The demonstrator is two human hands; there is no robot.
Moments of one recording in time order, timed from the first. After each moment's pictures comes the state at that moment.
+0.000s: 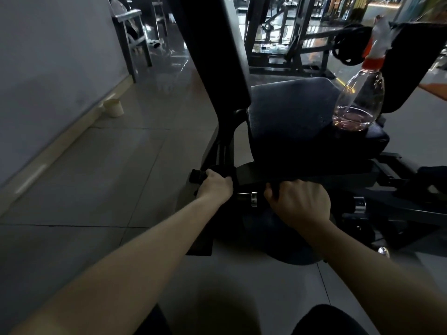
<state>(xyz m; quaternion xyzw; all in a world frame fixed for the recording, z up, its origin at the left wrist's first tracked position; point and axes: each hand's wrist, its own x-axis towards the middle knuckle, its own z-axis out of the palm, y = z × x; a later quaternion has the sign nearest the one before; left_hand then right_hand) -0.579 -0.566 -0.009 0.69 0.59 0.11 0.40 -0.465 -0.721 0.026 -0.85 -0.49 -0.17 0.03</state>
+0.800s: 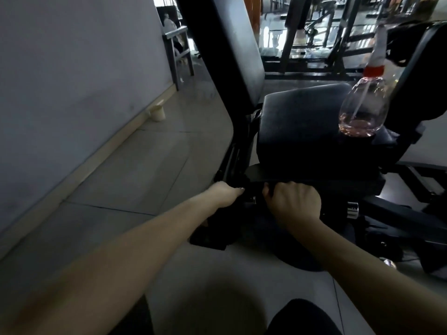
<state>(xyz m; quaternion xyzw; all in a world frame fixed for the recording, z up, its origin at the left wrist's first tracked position) -0.603 -0.629 0.045 0.69 0.60 0.03 0.41 -0.460 -0.728 0.032 -0.83 -0.54 -0.10 0.09</state>
